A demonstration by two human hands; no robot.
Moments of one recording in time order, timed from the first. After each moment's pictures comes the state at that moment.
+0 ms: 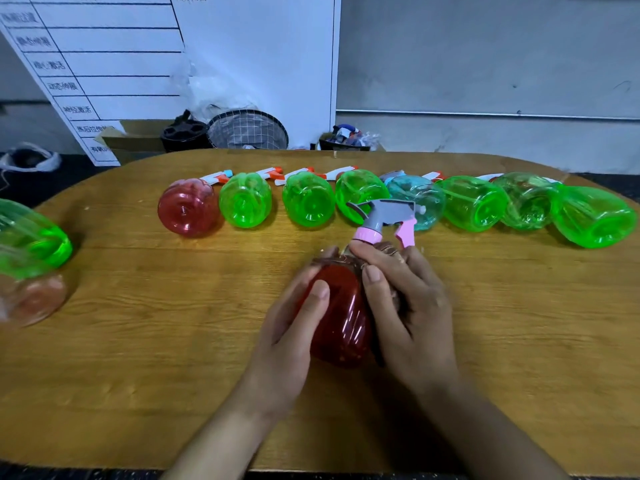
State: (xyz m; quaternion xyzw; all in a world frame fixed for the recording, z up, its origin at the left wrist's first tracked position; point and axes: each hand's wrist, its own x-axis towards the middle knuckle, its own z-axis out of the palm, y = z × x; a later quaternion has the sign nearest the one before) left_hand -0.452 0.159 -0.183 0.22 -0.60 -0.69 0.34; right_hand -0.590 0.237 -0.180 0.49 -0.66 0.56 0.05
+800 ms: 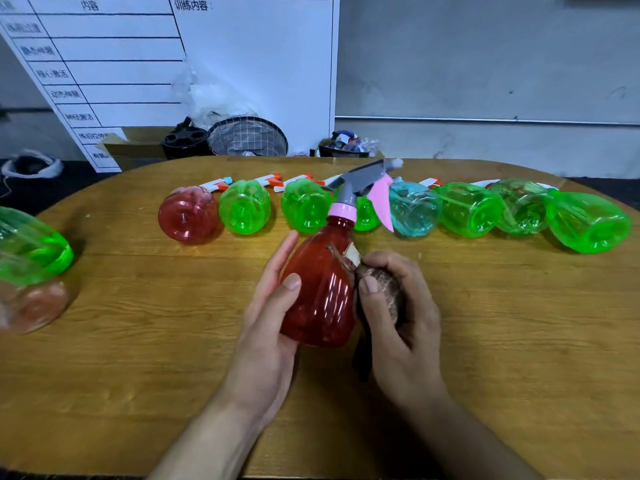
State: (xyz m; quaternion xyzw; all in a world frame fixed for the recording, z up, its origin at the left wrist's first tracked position) left_hand -0.447 0.155 -0.164 0.20 -0.52 -0.74 0.37; right_hand -0.576 0.234 -0.183 0.47 -0.57 0.68 -0.02
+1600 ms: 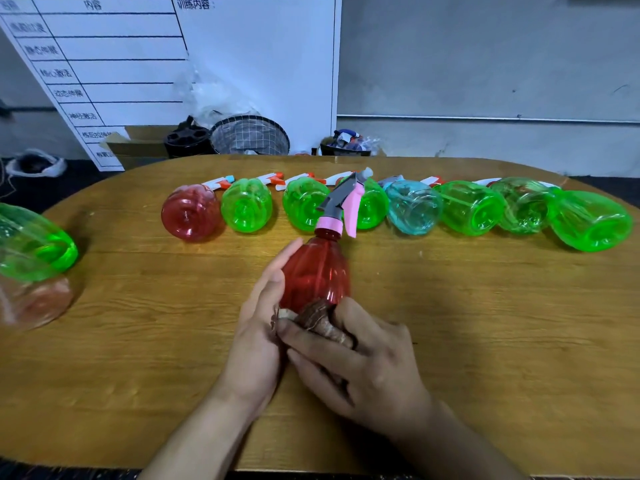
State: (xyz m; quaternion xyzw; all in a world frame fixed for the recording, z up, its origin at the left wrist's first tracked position) left_hand -0.447 0.145 -0.176 0.22 -0.56 -0.70 0.39; right_hand -0.562 0.245 -0.193 0.69 -0.57 0.42 0.18
